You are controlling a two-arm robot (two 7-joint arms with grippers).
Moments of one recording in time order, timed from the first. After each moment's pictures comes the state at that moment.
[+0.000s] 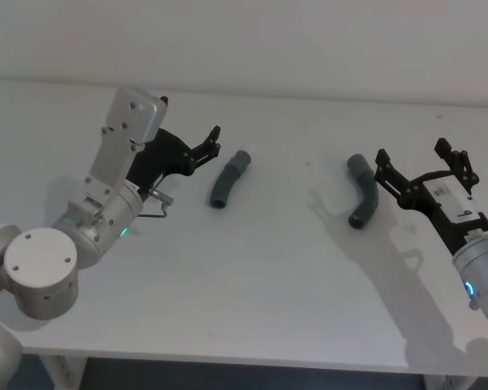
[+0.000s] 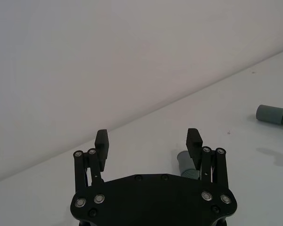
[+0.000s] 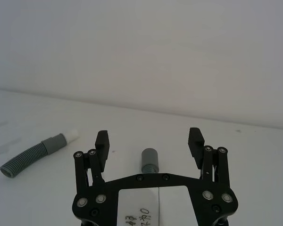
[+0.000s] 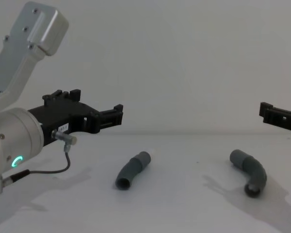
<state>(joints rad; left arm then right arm) -0.24 0.38 0.45 -1.63 -0.20 0.01 -0.01 -0.01 0.34 -0.23 -1.77 0.29 0.03 0.07</state>
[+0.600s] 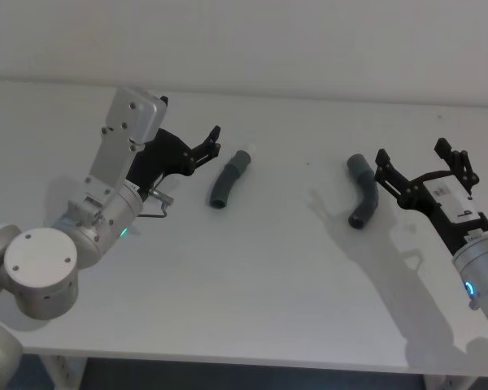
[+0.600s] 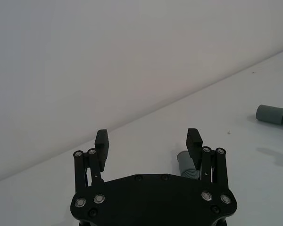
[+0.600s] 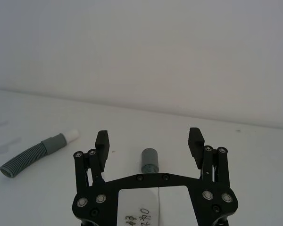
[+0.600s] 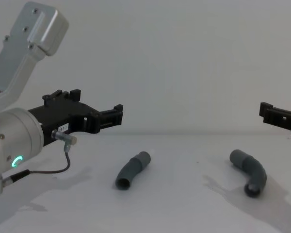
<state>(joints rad) -0.24 0.38 0.45 -1.63 -0.20 0.01 -0.01 -0.01 0.34 -0.23 -1.77 0.29 0.03 0.07</state>
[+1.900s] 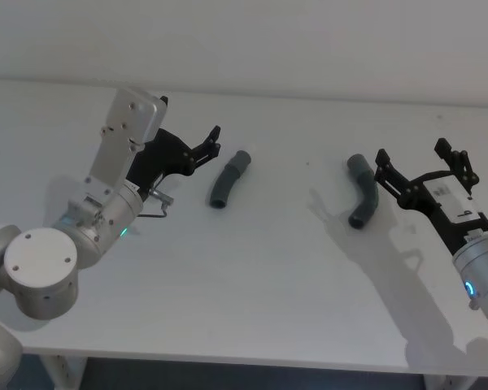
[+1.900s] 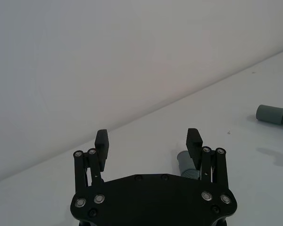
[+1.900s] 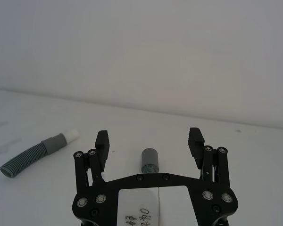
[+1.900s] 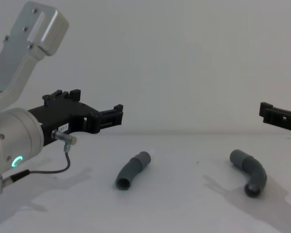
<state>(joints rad) -0.24 0.38 0.45 -1.63 -0.20 0.01 -0.01 -0.01 0.34 -0.23 -1.77 0.29 0.03 0.07</state>
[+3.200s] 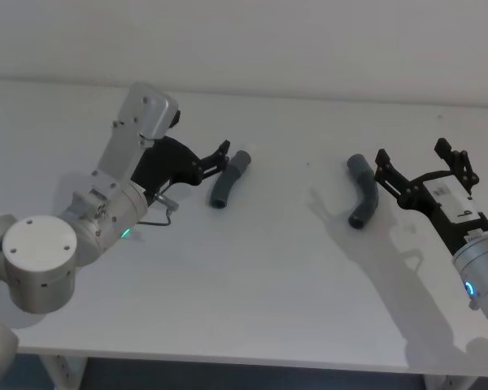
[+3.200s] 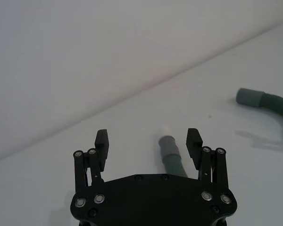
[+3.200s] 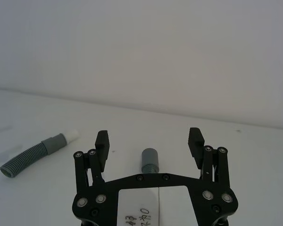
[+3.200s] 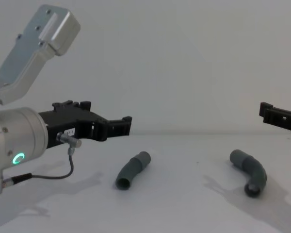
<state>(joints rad) -0.25 0.40 0.46 -1.66 -0.24 0.15 -0.08 -0.01 0.34 -0.23 -1.77 0.29 0.03 0.07</state>
